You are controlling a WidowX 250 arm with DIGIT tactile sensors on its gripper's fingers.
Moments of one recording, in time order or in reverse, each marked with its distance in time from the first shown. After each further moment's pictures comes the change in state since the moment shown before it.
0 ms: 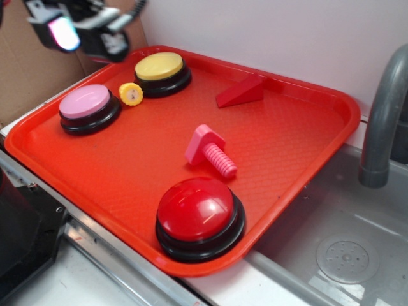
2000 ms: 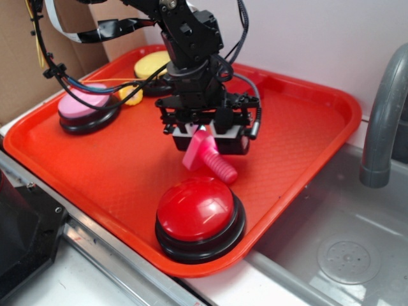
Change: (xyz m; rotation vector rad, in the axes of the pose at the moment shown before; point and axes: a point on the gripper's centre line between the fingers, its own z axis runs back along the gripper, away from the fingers) arm 0.057 -0.021 -0.148 0.067 -0.049 0.303
